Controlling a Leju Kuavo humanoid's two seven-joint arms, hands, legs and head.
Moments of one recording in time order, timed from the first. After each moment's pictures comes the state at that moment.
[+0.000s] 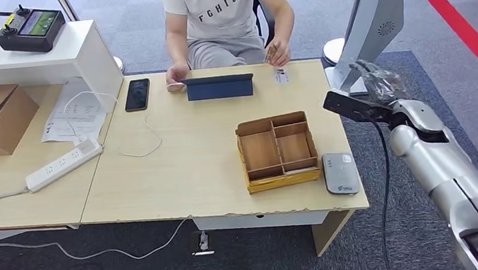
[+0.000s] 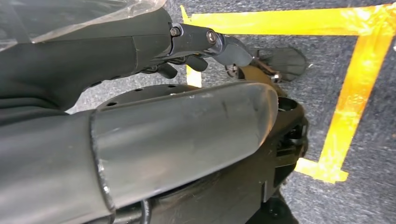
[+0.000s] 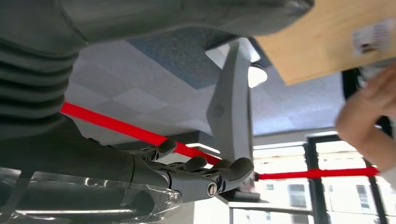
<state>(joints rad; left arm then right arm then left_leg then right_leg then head) -0.09 0.03 -0.95 -0.18 1.12 -0.02 -0.07 -0.81 -0.42 0.43 -0.66 0.76 -0.05 -0.08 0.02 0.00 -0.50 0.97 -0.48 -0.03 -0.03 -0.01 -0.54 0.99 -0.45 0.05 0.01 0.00</state>
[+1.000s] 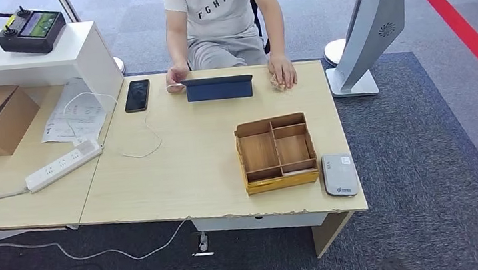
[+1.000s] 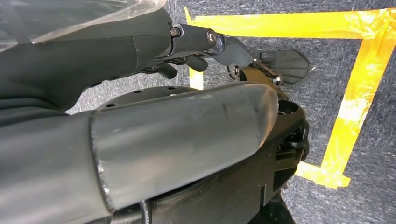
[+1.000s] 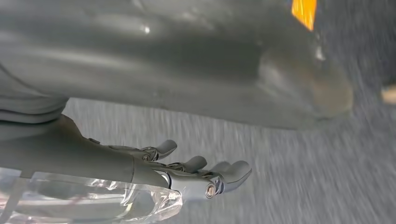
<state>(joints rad) -0.10 0.03 -0.95 -0.18 1.12 0.01 -0.05 -0.07 -0.18 -0.22 -0.26 0.19 -0.06 0.03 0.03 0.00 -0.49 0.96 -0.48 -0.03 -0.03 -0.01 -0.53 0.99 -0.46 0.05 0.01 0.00</state>
